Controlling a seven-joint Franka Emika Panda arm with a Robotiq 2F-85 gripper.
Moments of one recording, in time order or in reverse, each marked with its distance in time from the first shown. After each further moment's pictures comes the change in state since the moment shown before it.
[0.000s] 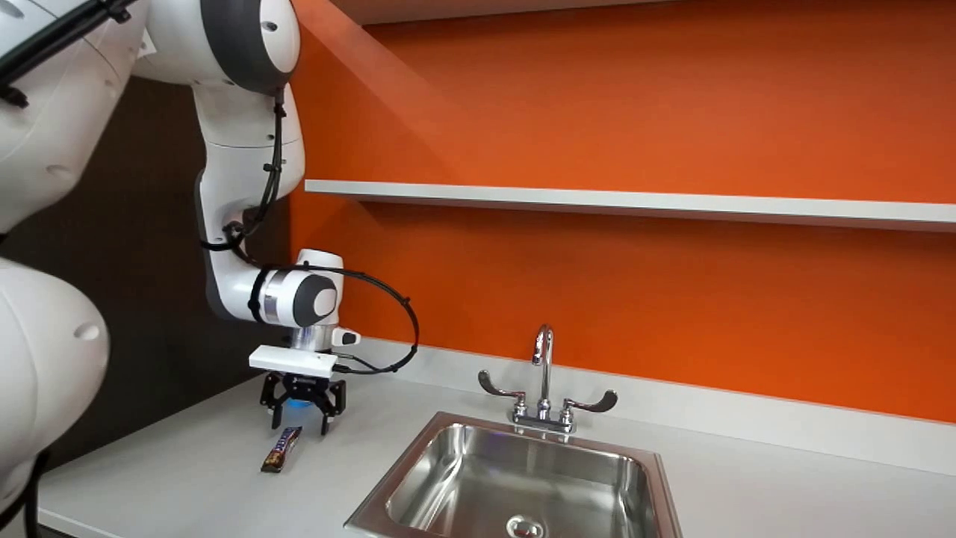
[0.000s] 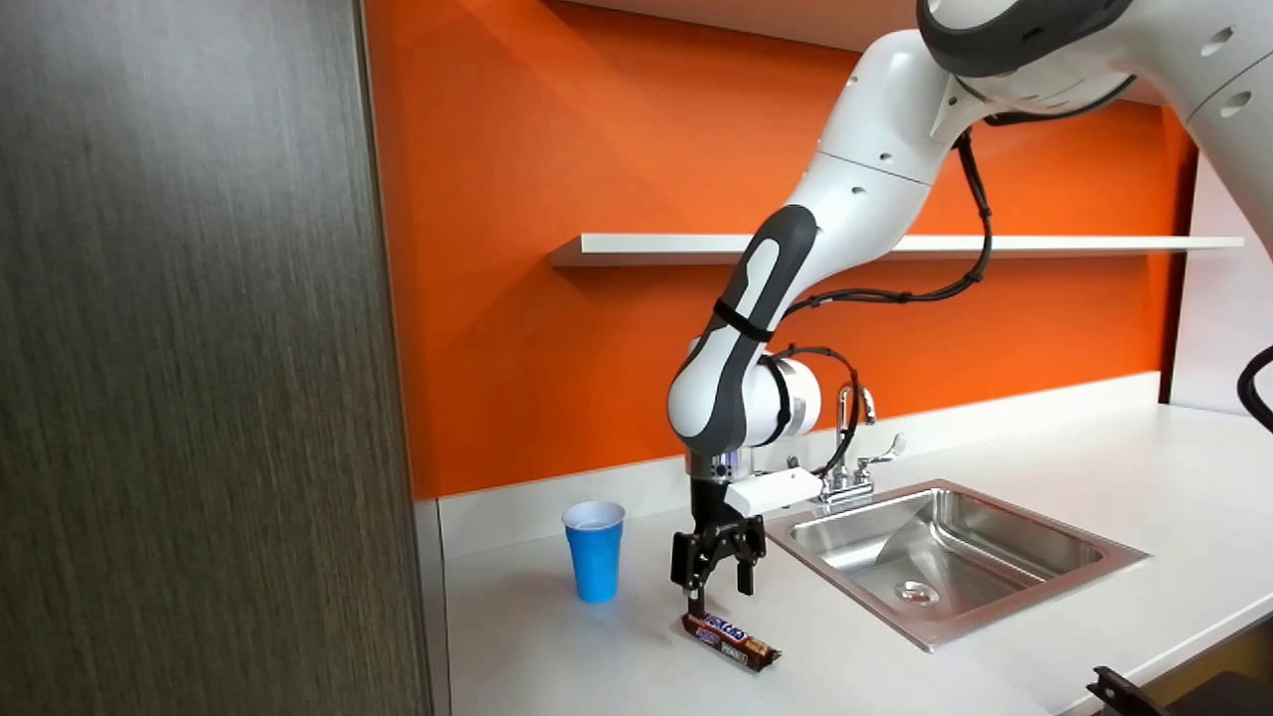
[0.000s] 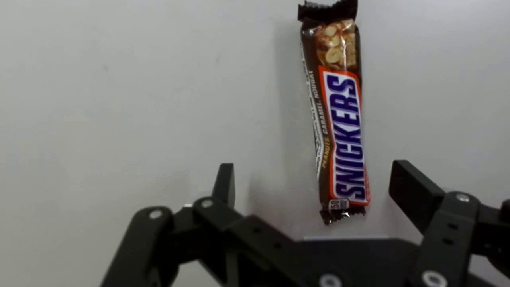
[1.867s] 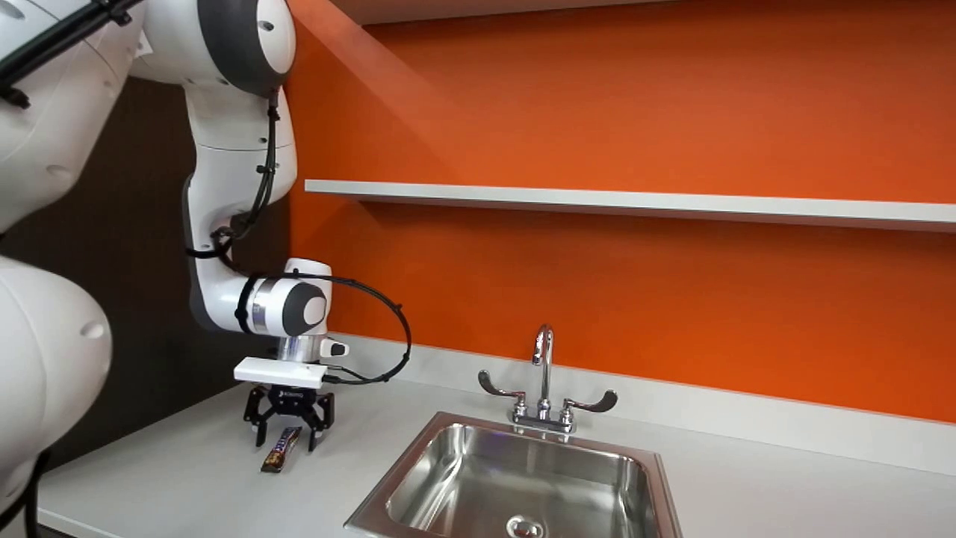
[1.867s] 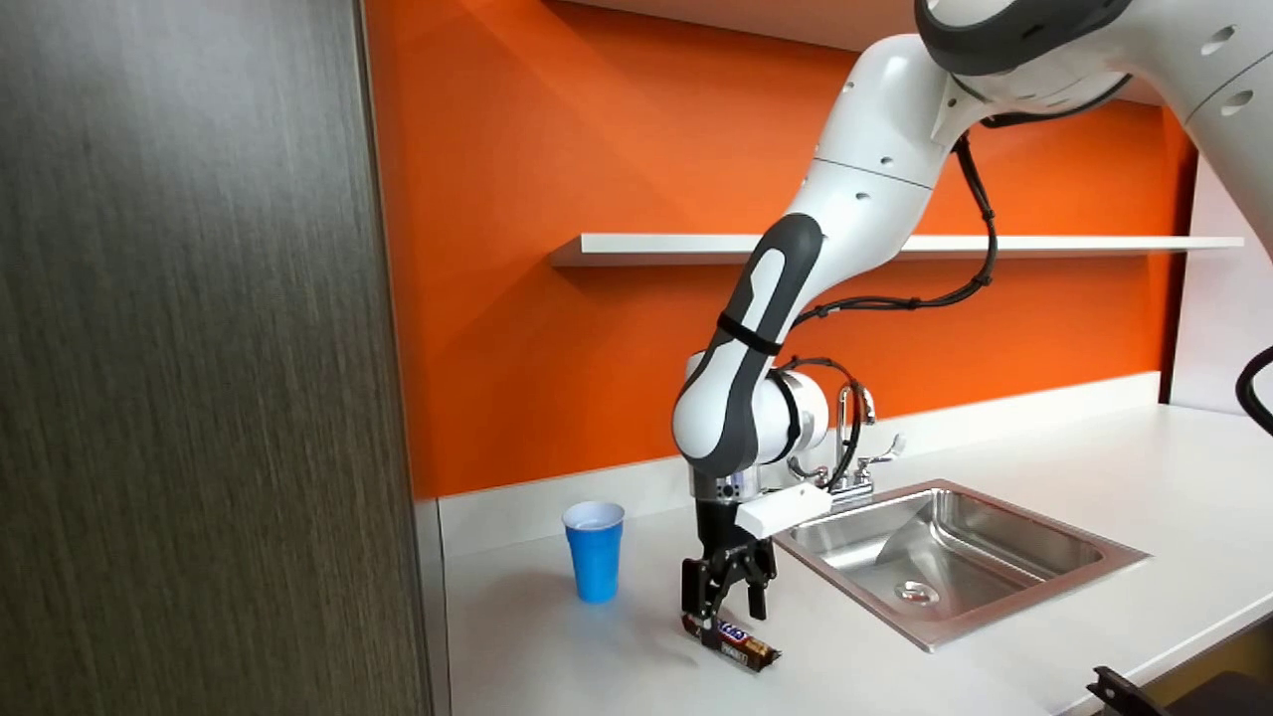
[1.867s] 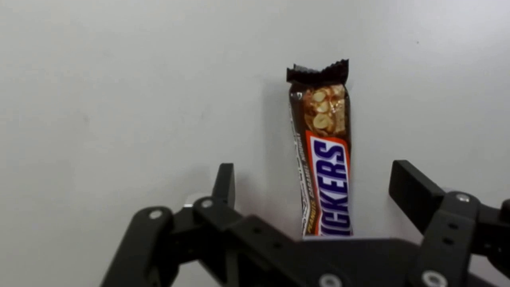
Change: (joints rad) arm 0.025 0.001 -0.001 -0.052 -0.029 -0.004 0.004
